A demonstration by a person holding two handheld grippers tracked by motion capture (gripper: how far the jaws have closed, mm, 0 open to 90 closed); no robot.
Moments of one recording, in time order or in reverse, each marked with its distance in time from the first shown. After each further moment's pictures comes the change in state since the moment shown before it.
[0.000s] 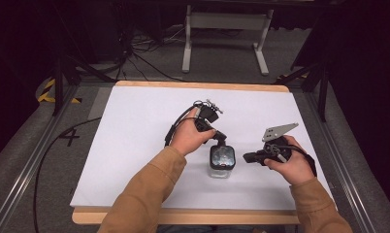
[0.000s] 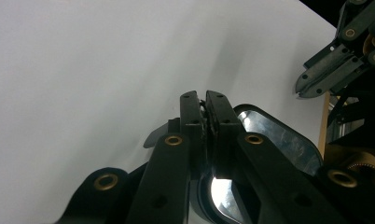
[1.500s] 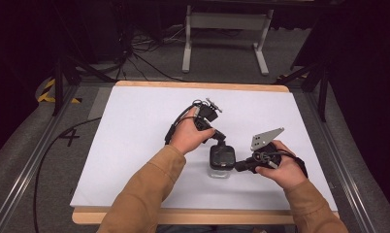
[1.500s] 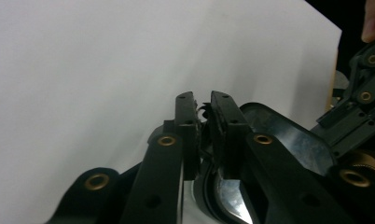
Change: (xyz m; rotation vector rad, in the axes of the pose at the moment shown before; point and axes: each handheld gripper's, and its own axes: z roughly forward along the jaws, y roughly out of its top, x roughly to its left) left arm 0.001 0.002 -0.006 -0.005 0.026 -0.013; right arm 0.019 0.007 0.021 0.036 0.116 -0.120
